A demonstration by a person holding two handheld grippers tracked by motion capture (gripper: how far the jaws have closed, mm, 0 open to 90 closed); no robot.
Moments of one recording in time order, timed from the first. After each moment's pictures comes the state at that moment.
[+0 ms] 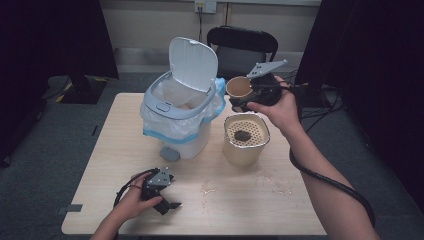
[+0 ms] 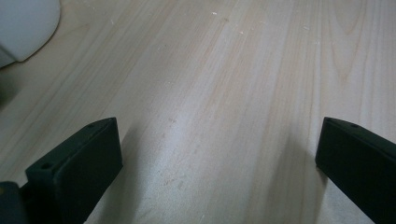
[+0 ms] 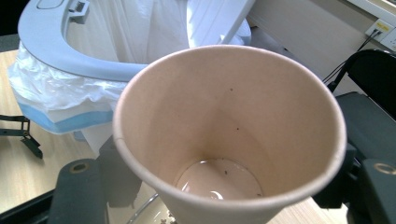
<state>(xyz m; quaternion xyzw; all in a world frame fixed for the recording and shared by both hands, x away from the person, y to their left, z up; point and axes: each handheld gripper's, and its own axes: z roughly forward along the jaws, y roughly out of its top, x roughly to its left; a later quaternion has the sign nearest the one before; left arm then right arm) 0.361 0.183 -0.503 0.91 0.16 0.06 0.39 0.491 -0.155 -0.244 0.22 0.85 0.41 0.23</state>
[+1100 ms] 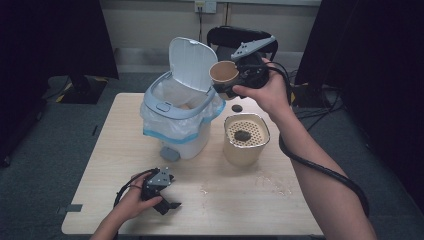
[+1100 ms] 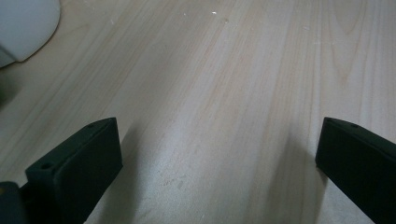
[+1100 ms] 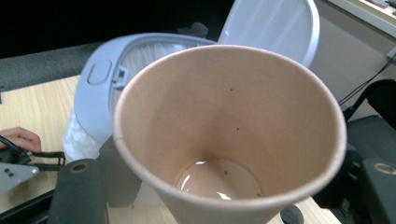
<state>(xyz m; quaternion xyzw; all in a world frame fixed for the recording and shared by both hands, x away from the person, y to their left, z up) 0.361 0.183 -0.503 0.91 0.17 0.06 0.39 0.492 -0.114 -0.195 0.20 0.85 0.43 0.20</state>
